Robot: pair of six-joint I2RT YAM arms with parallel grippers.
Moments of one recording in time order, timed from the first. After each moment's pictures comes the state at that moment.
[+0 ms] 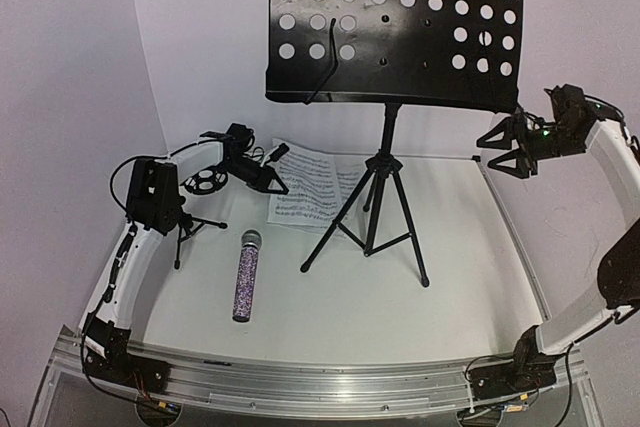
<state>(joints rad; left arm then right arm) -0.34 2.69 2.43 -0.83 0.87 0.27 -0.14 1.45 1.60 -1.14 -0.84 0.29</state>
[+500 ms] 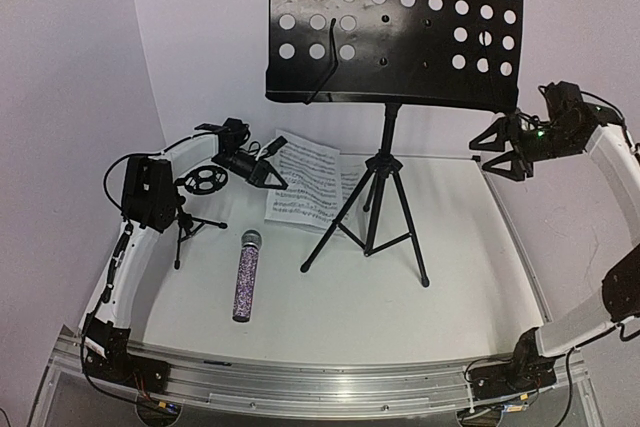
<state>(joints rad) -0.32 2.64 2.43 -0.96 1.04 0.38 -0.04 1.38 1.56 -1.10 -0.76 0.39</state>
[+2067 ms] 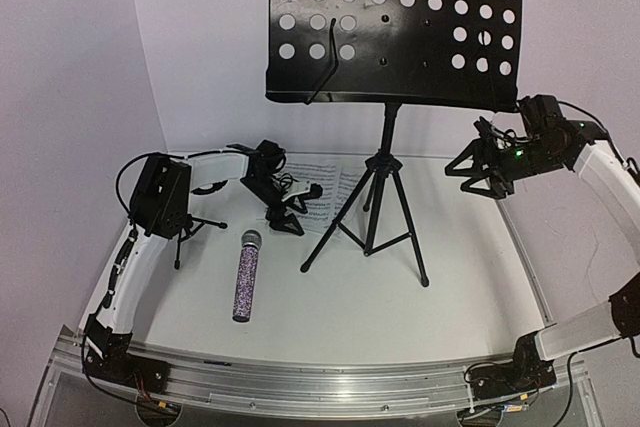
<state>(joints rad) -0.52 2.54 2.14 -0.79 0.67 1.04 0.15 1.30 1.39 -1.01 -0.68 0.36</state>
